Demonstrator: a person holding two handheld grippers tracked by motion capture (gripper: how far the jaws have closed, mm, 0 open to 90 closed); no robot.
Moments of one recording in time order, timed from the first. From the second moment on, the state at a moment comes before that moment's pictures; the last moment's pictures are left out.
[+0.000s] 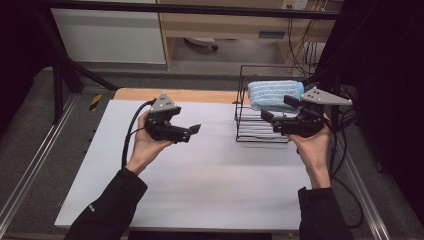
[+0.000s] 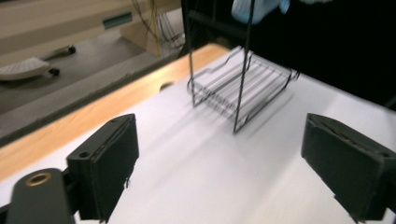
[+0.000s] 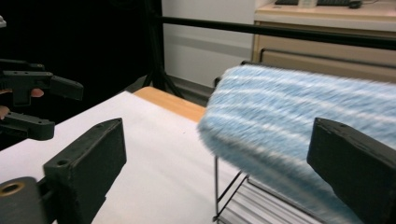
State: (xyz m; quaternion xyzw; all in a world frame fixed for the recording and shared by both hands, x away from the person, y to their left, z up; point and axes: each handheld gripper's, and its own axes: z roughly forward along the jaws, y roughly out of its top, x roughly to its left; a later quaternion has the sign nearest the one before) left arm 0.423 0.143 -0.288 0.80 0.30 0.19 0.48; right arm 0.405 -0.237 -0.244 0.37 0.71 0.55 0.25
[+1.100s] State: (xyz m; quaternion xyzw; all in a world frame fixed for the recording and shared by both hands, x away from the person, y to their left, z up) left arm 0.355 0.271 -0.424 0.80 0.38 0.18 0.44; right arm 0.364 -0.234 -0.422 0.37 0.78 0.49 0.13
